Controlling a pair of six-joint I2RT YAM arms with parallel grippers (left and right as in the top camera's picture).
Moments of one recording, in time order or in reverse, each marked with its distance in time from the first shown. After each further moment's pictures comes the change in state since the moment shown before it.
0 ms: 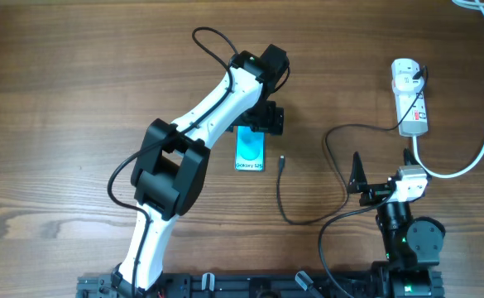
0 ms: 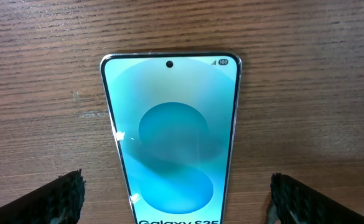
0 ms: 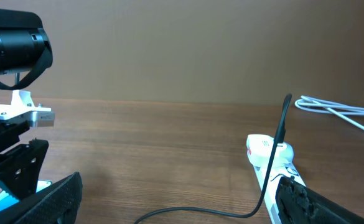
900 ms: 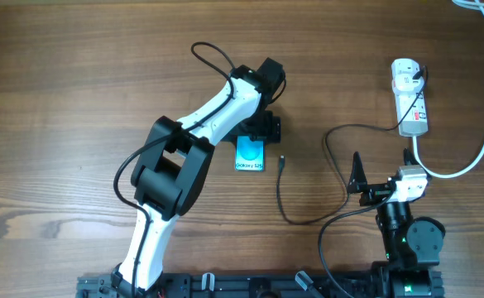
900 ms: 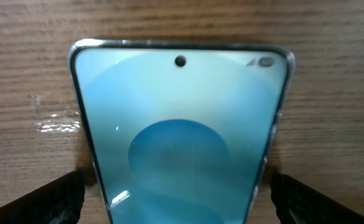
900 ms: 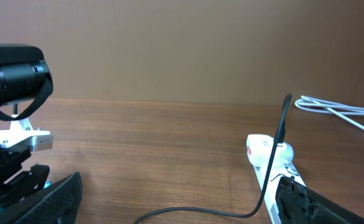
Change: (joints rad) left arm -0.003 0.000 -0.149 0.140 0.014 -0.049; right arm 0.000 0.000 0.000 0.000 0.000 0.000
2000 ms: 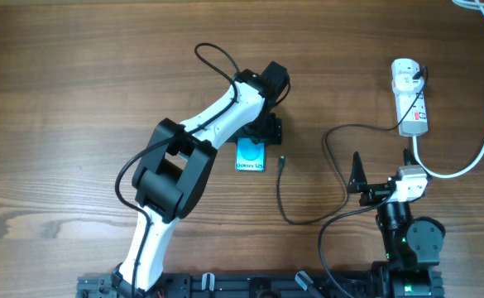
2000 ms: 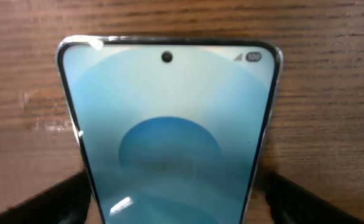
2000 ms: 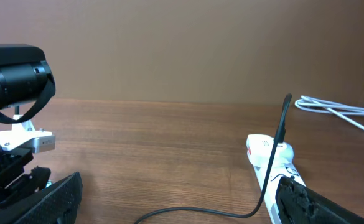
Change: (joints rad) left arm -0.023 -0.009 -0.022 0.026 -0.022 -0.013; right arm 0.000 0.000 0.000 0.000 0.000 0.000
